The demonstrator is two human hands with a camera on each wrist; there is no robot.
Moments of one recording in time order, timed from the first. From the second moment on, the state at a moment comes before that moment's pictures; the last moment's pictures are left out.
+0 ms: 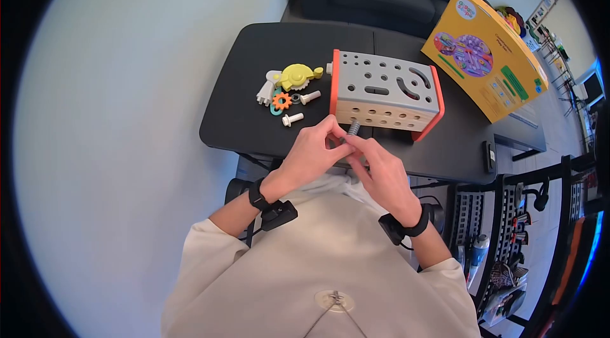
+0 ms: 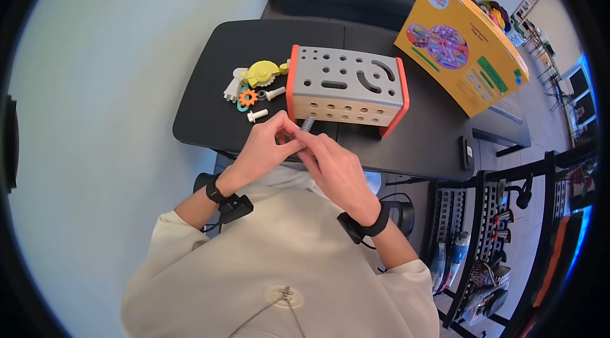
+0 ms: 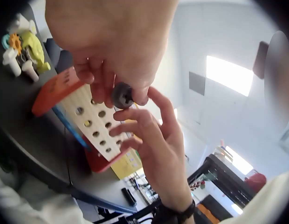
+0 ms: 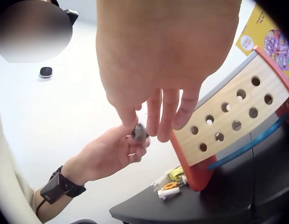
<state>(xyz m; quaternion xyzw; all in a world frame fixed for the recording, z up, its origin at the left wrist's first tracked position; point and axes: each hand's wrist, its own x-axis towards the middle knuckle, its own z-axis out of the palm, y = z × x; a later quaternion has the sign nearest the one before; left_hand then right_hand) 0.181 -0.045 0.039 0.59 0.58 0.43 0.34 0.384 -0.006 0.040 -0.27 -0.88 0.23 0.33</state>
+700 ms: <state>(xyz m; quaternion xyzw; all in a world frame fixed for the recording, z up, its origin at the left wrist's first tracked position) 0.086 0.009 -0.034 0.65 0.71 0.26 -0.10 0.453 0.039 0.001 -0.46 -0.76 0.28 0.37</state>
